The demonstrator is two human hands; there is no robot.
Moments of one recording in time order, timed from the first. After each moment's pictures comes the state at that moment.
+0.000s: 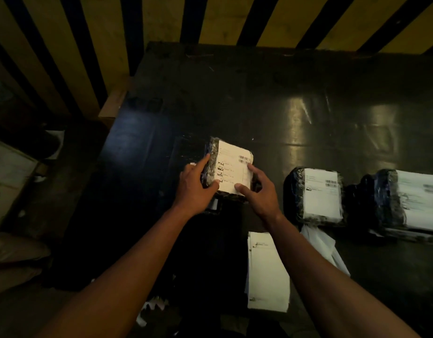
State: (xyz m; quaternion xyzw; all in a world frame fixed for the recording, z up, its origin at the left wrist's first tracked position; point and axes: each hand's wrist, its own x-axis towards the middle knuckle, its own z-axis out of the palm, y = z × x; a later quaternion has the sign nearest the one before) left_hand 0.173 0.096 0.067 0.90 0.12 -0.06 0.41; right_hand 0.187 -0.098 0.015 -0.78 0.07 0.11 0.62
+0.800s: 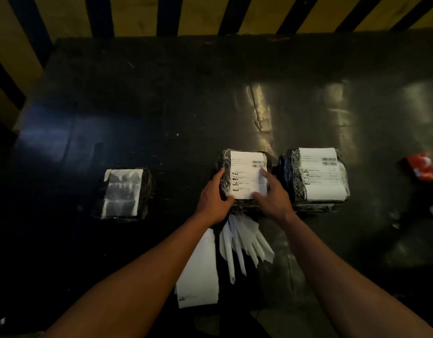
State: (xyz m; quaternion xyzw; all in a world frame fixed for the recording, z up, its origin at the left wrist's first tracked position) left_hand 0.188 -0.158 0.005 0.86 0.05 -0.23 0.46; right_hand 0.175 -0.348 0.007 -0.88 0.16 0.14 0.43
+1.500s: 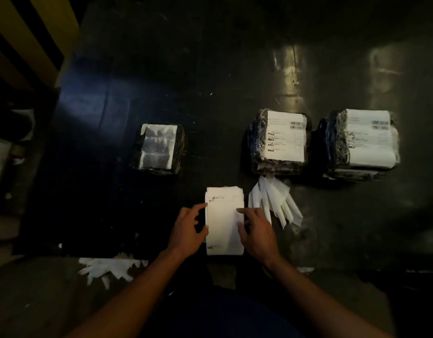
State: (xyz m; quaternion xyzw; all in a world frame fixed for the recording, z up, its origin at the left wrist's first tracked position) left_hand 0.003 -0.022 -0.038 0.89 0.15 -0.25 0.35; right_hand 0.002 -0.234 -0.049 -0.90 0.05 0.20 0.38
